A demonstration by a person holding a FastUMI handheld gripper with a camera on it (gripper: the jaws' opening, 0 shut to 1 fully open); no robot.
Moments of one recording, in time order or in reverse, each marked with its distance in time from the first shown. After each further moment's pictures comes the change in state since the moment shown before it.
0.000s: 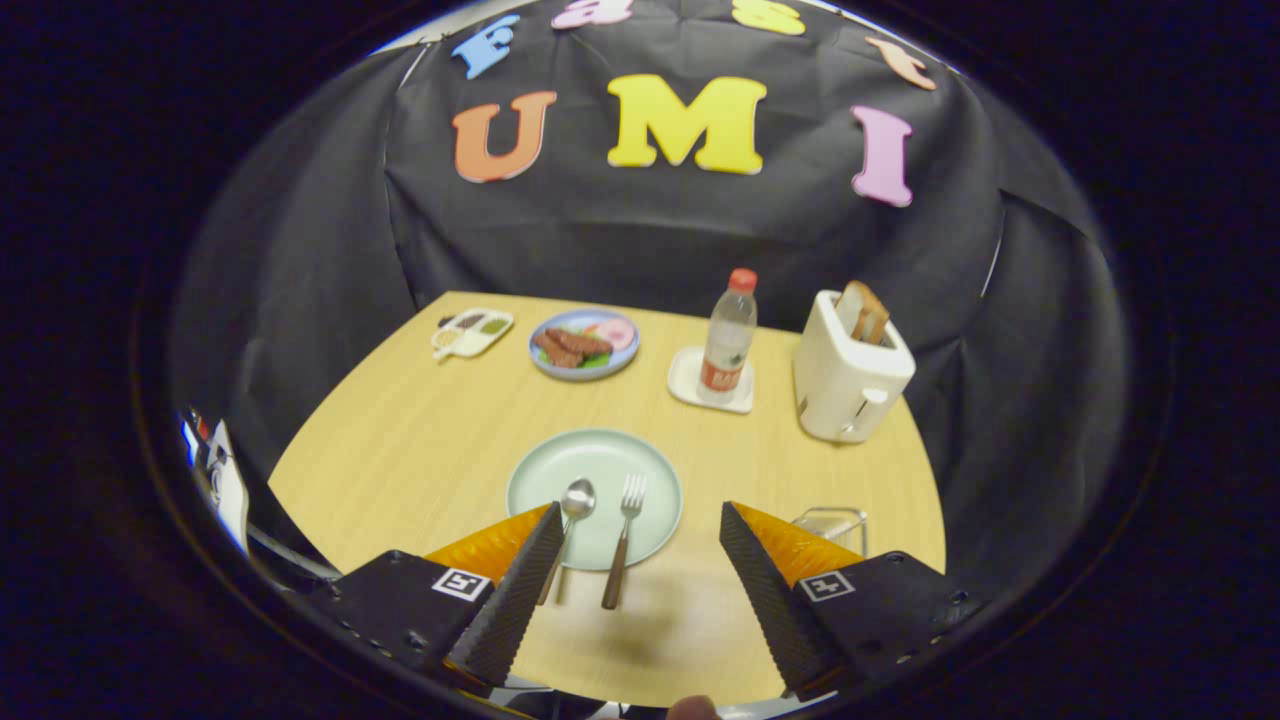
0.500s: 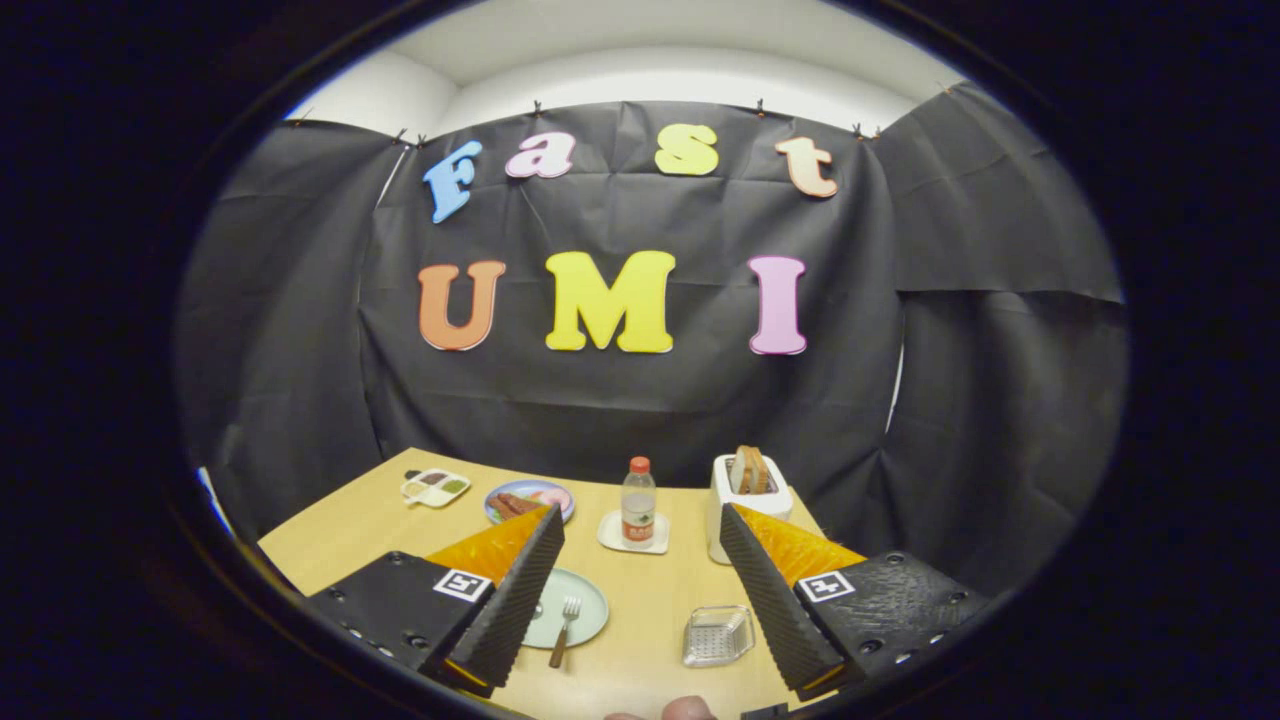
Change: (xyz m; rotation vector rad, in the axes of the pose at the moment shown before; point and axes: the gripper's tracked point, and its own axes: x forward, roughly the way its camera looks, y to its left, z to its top) arm -0.150 -0.069 0.089 0.061 -0.614 -0.118
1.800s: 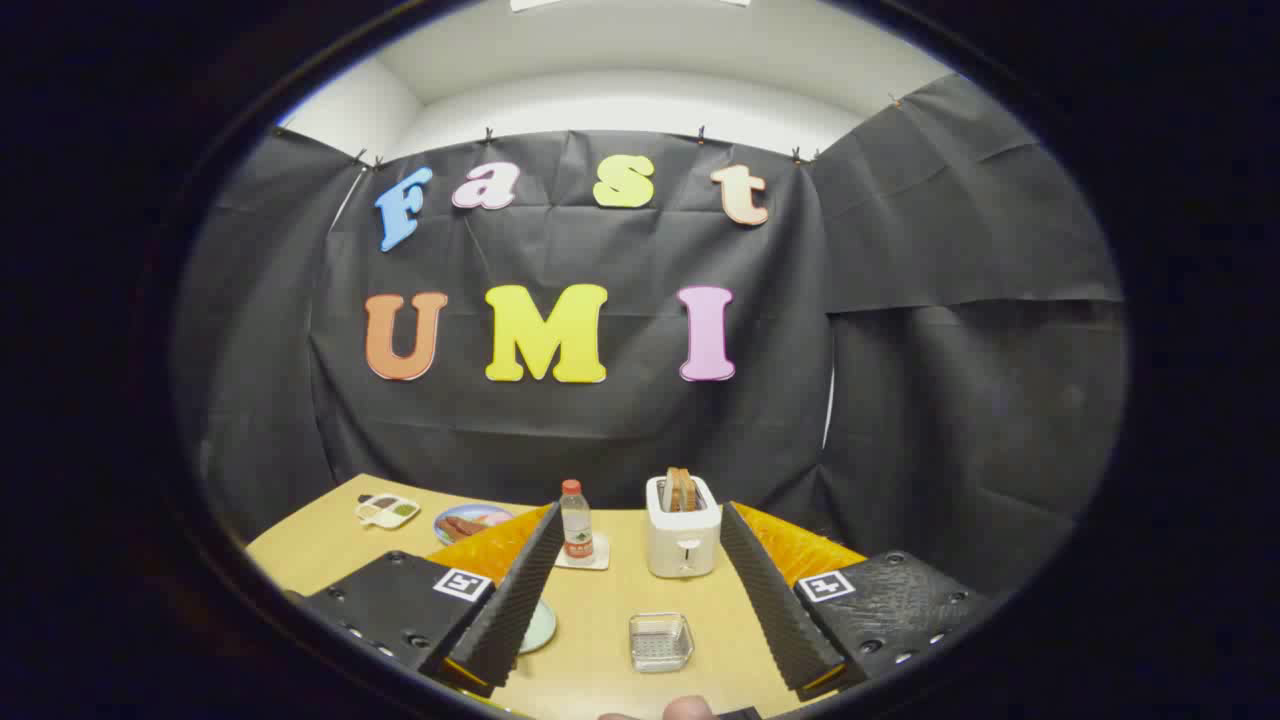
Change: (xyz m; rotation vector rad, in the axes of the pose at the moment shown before) arm -0.046 -0.068 0.021 0.072 -0.132 -0.171
